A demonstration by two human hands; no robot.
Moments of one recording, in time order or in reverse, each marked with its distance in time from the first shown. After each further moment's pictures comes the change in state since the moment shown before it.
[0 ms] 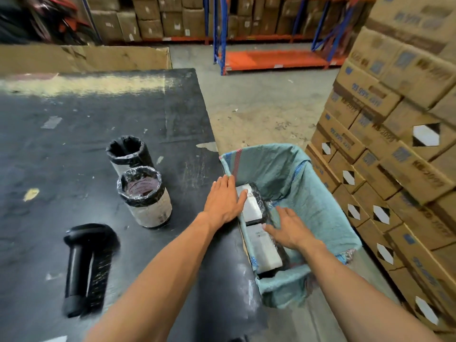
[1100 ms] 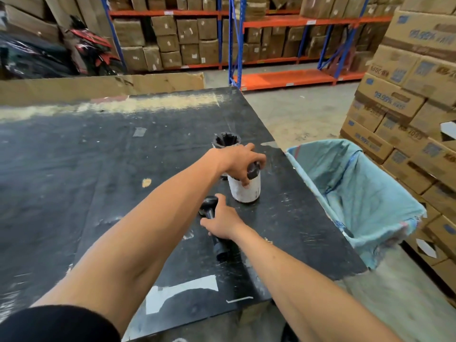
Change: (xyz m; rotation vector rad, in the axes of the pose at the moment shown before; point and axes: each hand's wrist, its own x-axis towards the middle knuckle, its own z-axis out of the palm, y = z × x) left_hand -0.085 -0.140 -0.230 0.422 -0.365 0.429; right_hand -0.135 -0.392 0.109 0.456 -0.144 -0.218
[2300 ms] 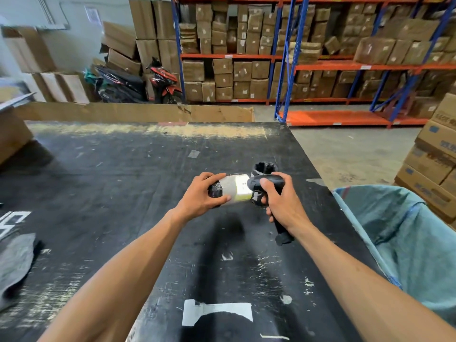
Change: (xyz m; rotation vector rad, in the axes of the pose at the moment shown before) left_hand -0.162 -0.109 0.101 -0.640 0.826 -0.382; right_hand -0.002 -0.054 -0.072 0.453 0.346 -0.349
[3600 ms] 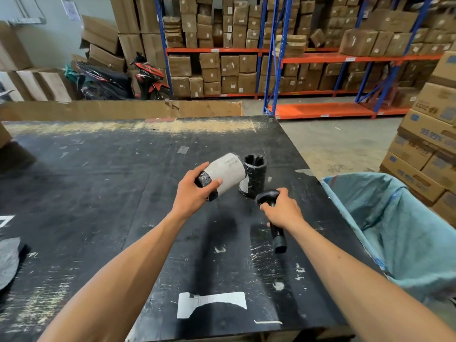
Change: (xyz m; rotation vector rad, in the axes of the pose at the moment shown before) left_hand -0.008 0.013 0.017 -0.393 0.198 -0.222; right_hand 0.001 0.040 -0.019 -0.563 -0.006 0.274
